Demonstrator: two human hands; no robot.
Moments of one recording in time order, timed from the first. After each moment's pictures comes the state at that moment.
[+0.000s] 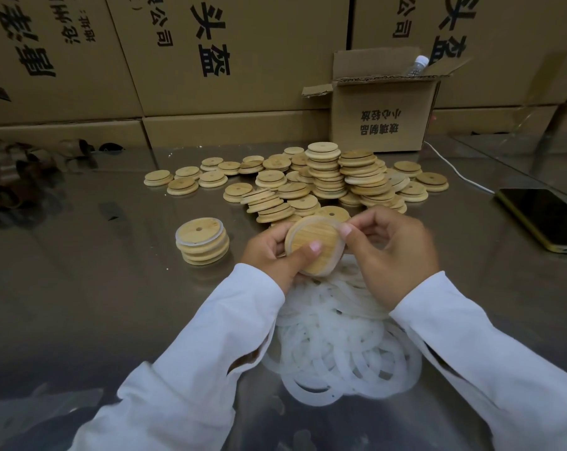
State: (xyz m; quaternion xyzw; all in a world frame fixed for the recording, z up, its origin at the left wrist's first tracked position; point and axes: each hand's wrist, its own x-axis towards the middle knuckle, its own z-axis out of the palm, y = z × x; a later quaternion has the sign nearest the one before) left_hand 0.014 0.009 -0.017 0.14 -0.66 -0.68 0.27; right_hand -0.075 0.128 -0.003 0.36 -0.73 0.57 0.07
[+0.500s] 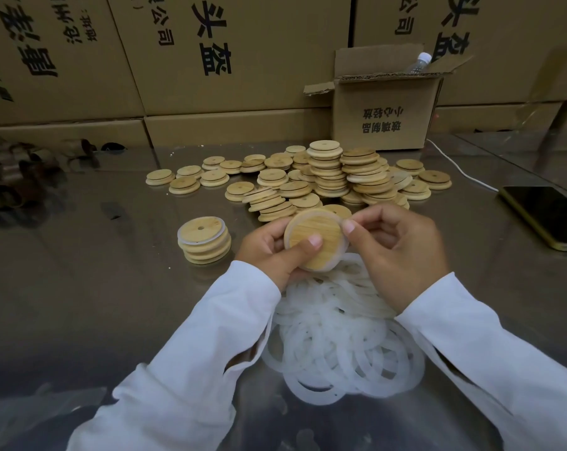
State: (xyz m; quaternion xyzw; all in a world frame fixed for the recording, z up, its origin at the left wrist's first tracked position) left_hand 0.018 0.007 -0.014 0.12 -0.63 -0.72 0.27; right_hand -0.069 0.132 0.001 0.37 -0.68 0.63 0.03
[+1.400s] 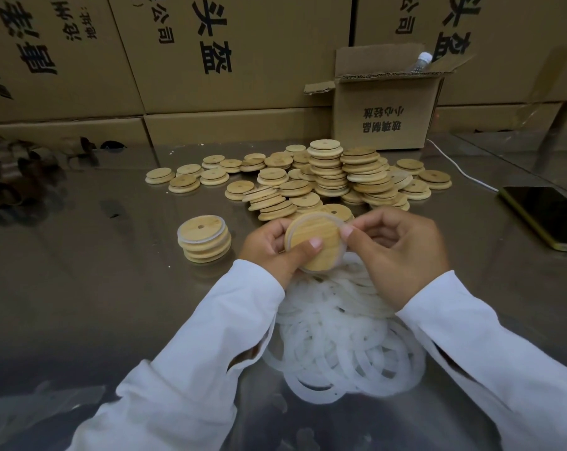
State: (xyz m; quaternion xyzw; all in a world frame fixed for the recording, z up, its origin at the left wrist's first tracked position) left_hand 0.013 0.005 -0.017 0.15 -0.64 -0.70 0.29; right_hand -0.071 0.130 -0.001 0.33 -0.70 0.64 0.01
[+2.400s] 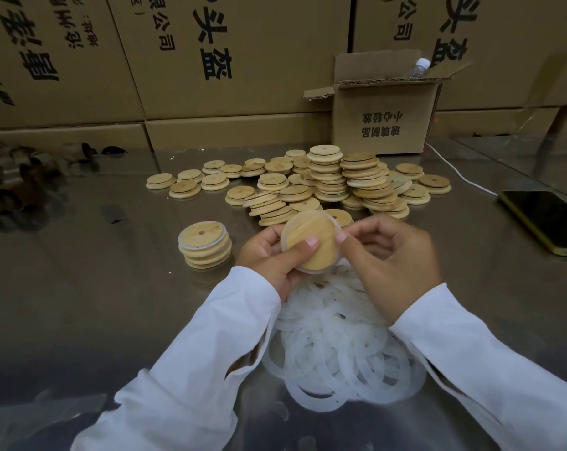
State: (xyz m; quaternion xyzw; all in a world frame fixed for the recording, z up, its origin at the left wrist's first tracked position) left_hand 0.013 0.007 -0.013 0.13 -0.51 -0.81 0.27; right_hand -0.065 0.126 -0.007 0.34 -0.68 0.65 0.02
